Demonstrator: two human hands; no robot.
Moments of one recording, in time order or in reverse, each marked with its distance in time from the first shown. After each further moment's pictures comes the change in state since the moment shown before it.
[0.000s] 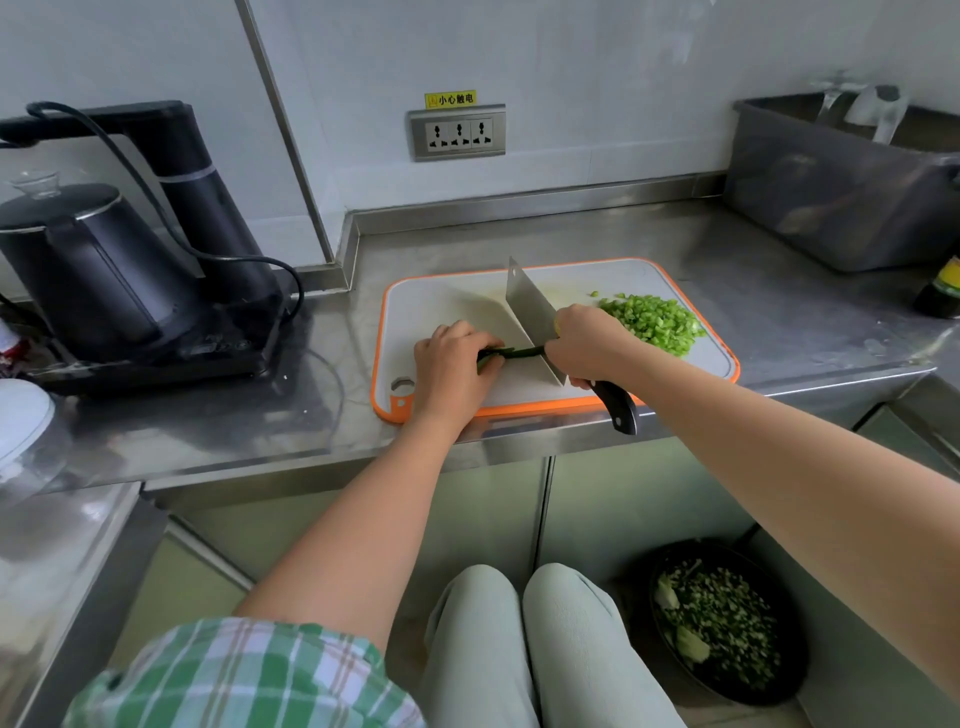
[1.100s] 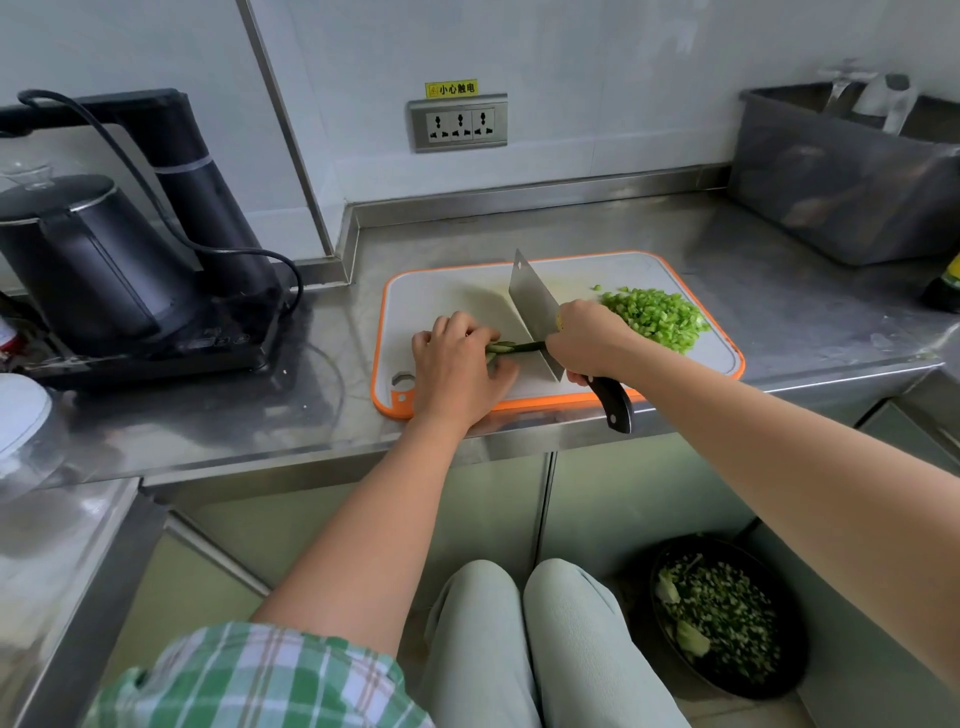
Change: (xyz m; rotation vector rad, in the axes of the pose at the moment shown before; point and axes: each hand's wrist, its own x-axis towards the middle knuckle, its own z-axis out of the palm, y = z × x) left_hand -0.007 0.006 0.001 0.109 0.028 -0.027; right_hand -0.003 -0.003 0.001 0.080 -0.013 0.011
